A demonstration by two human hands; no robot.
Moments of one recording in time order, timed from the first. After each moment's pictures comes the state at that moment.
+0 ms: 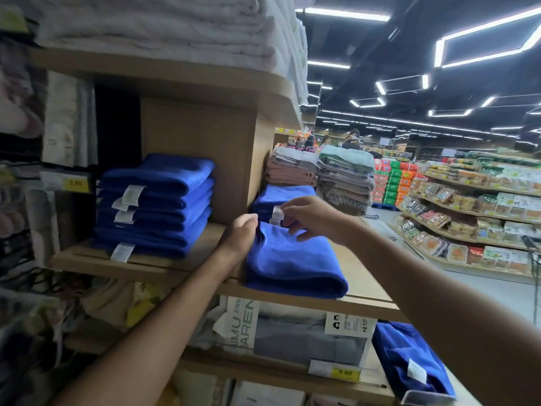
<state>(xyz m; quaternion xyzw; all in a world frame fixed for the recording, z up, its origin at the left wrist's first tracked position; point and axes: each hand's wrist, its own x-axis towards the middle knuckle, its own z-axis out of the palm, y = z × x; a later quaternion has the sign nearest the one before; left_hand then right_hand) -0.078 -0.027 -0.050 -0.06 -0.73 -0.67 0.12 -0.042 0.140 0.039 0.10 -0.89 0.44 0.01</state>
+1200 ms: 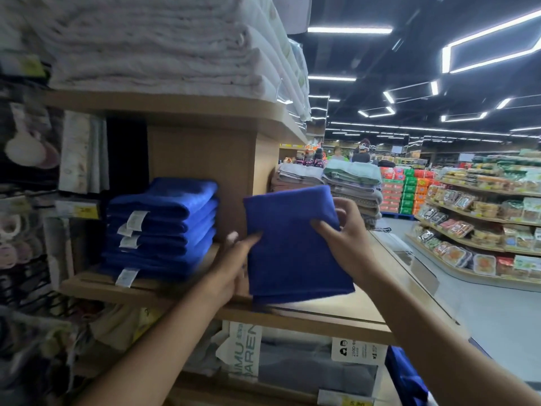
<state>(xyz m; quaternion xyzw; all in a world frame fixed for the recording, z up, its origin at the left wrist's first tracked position) -0.065 -0.035 -0.048 -0.03 -0.57 -0.82 0.02 -0.028 0.184 0.012 0.18 -0.75 0.57 0.29</state>
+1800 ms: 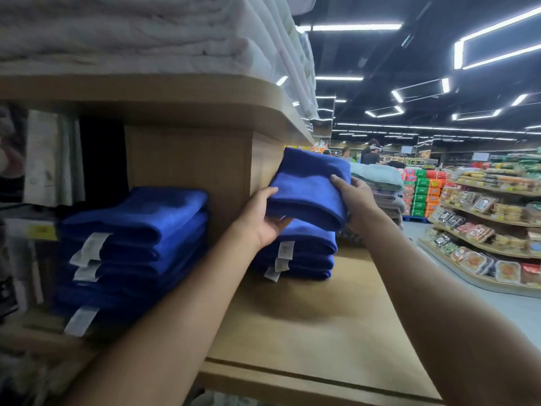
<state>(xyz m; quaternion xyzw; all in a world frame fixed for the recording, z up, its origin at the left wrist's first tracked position) -0.161 0.012 0.059 -0.01 -0.41 -0.91 -0.05 -0.225 0.207 0.076 0.03 -0.64 0.75 0.18</state>
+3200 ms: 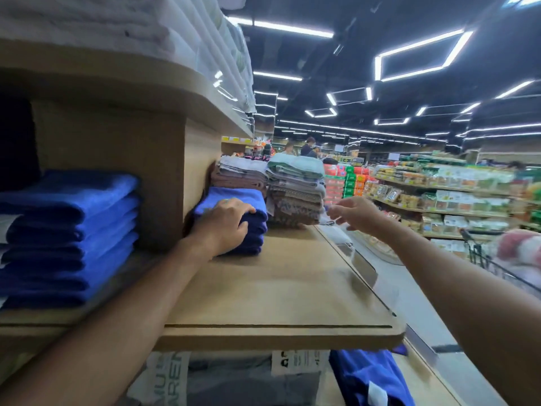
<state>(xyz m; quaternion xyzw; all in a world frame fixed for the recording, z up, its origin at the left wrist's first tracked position) -0.141 0.043 0.008 -0.26 -0.91 -0.17 0.28 -0.110 0.365 0.053 0.01 -0.92 0.35 0.17</state>
